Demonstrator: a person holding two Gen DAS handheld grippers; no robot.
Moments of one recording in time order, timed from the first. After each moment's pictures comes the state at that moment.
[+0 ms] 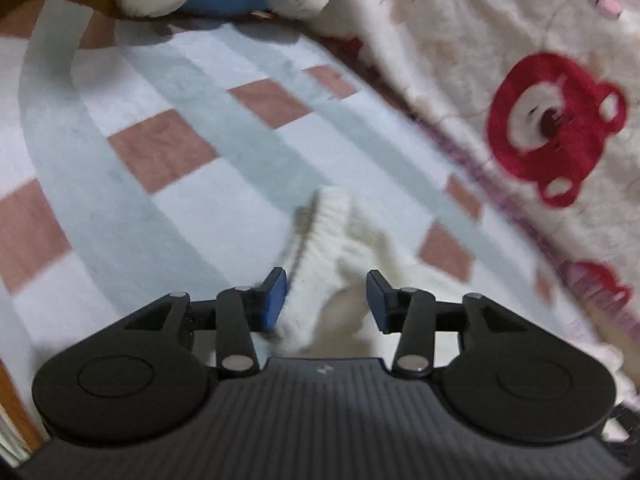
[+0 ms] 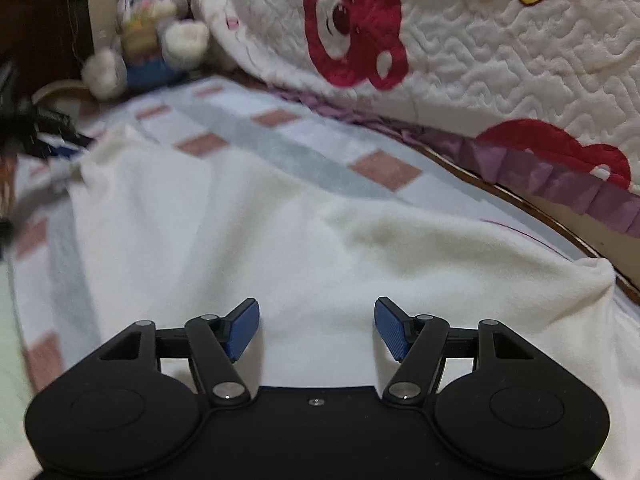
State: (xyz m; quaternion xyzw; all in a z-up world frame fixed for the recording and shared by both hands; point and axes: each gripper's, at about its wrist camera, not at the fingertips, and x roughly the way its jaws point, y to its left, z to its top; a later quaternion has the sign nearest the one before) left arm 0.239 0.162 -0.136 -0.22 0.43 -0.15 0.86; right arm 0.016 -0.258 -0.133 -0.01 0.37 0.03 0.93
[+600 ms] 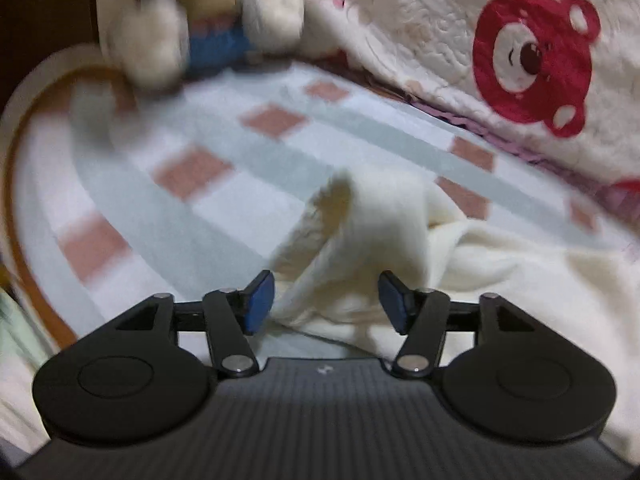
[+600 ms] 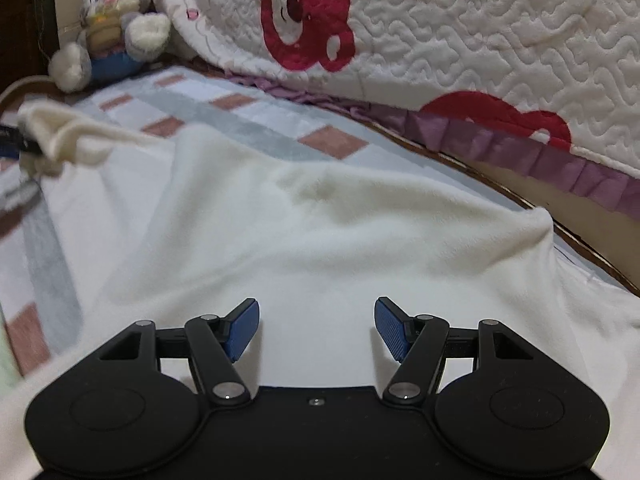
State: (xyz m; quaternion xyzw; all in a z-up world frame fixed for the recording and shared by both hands) left arm 0.162 0.122 -0.107 0.00 0.35 -0.06 0.93; right arm -0.018 -0.274 -0.138 -0.02 0.40 -0.04 0.92
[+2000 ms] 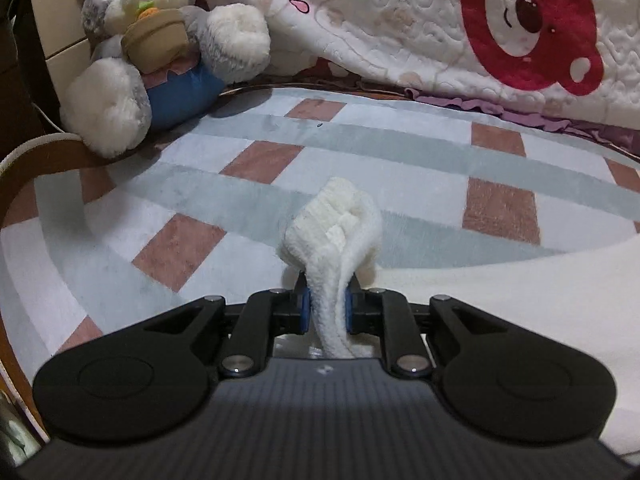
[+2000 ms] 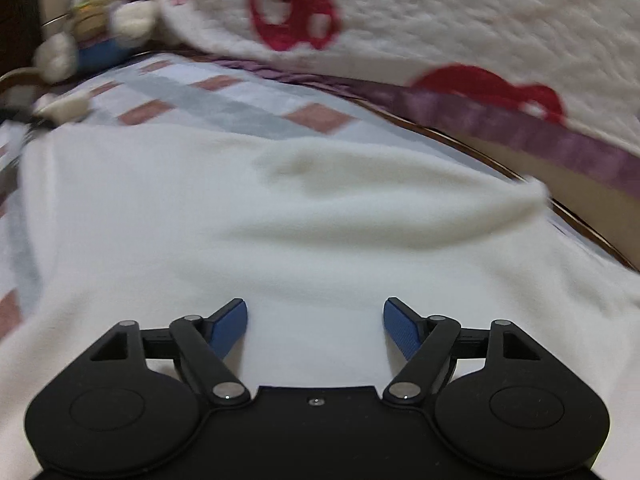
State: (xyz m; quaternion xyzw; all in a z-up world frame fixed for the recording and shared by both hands) left arm 0.230 0.101 -0.135 0.10 0.35 -0.10 0.93; right arm -0.025 -0.298 -0.150 0.00 0.41 -0.06 0.91
